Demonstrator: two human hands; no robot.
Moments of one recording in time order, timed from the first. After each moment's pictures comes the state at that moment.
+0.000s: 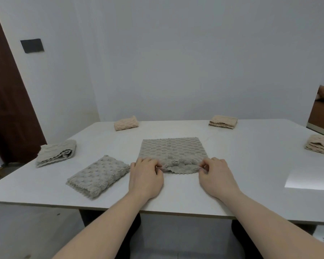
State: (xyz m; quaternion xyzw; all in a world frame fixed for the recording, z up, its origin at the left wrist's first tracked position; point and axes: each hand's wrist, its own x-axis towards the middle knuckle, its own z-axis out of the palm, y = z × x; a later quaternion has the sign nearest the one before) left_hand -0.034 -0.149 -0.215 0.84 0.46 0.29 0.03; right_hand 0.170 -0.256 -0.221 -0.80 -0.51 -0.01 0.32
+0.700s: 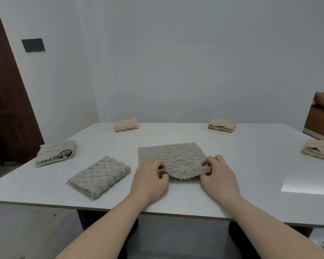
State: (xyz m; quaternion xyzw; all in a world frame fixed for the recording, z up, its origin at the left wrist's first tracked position) left_hand -0.038 -0.154 -0.214 0.85 0.37 0.34 0.13; right_hand 0.161 -0.269 -0.212 -0.79 -0.49 -0.04 0.36
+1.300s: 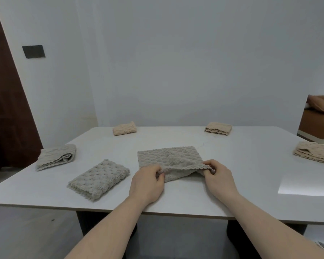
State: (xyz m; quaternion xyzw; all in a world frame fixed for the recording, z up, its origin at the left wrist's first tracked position) left_hand -0.039 -0.157 -0.217 0.85 0.41 0.31 0.09; right_hand 0.169 -0.278 -0.208 -0.71 -0.44 0.08 0.54
